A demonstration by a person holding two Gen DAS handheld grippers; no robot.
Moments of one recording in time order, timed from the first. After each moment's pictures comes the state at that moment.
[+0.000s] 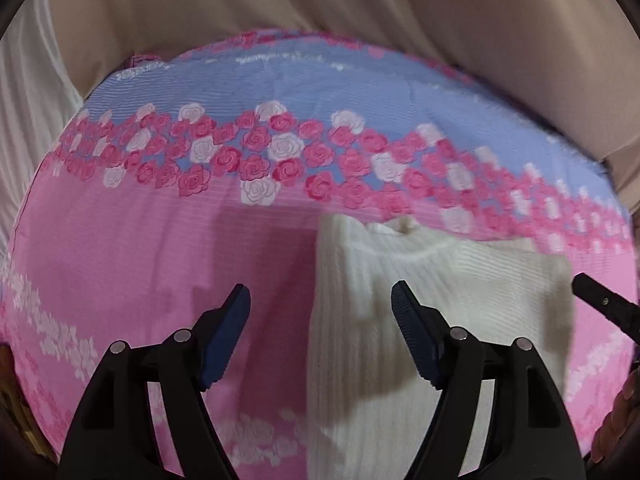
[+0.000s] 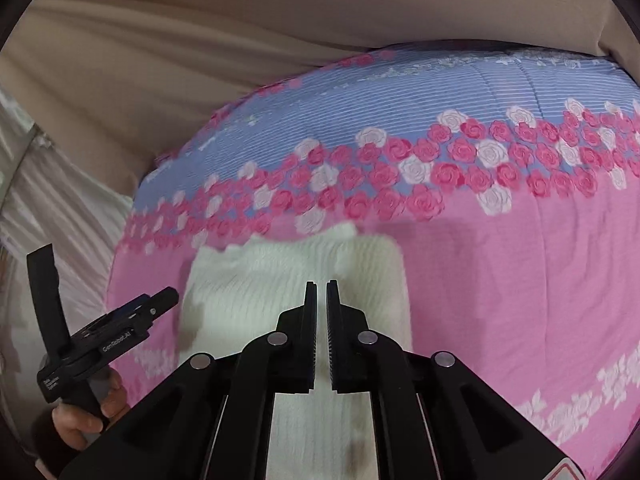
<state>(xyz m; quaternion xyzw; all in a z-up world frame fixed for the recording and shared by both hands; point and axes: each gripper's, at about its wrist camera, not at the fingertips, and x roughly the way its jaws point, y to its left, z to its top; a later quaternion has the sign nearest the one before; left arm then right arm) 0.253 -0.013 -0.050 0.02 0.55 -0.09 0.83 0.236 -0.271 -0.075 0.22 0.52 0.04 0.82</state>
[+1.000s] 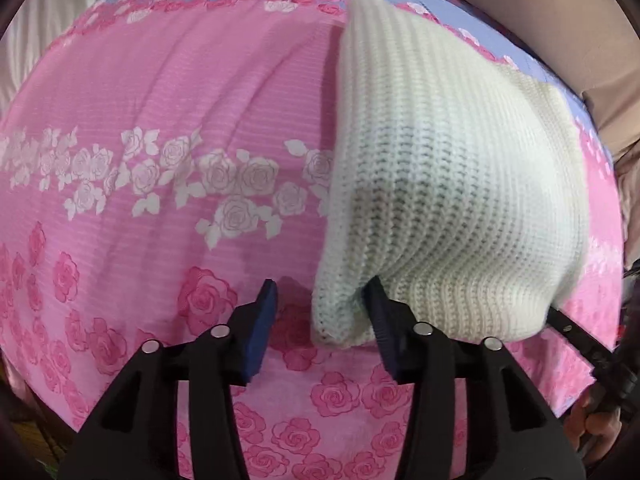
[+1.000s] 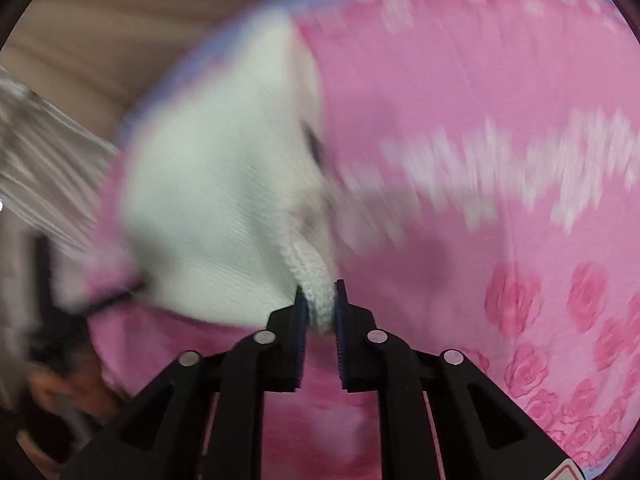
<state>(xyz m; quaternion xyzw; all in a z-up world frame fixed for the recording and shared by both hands) 0.100 0.039 -0.089 -0.01 0.61 -0.12 0.78 0.040 -0.271 -0.149 0.27 0.56 0.03 0.78</state>
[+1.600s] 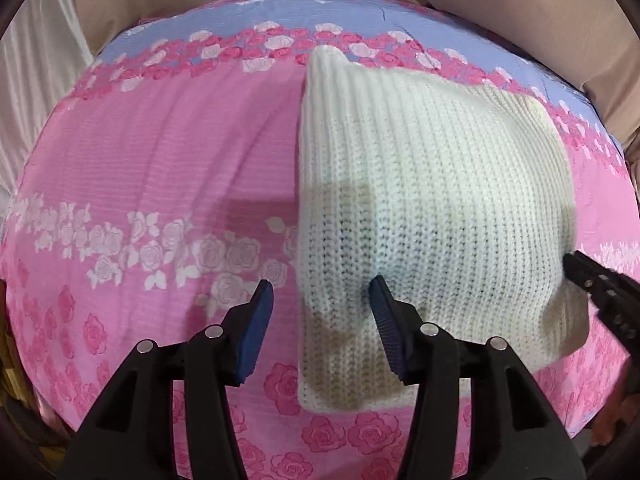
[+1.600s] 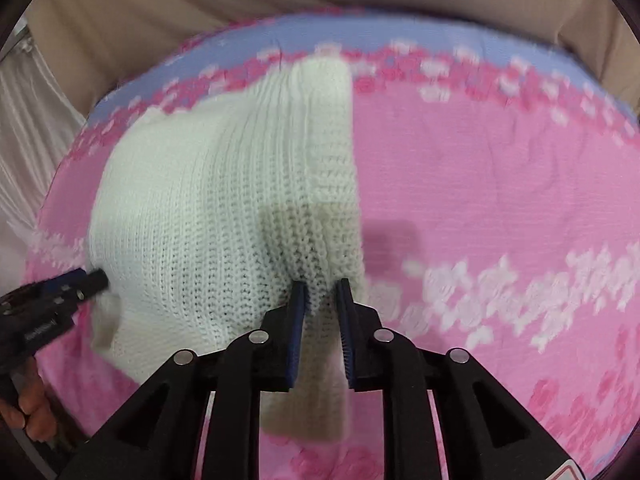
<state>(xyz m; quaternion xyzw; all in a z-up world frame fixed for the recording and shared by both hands) 0.099 0.000 -0.055 0.04 0.56 -0.10 0.82 0.103 -0.233 -0.101 0.11 0.55 -0.01 0.83</state>
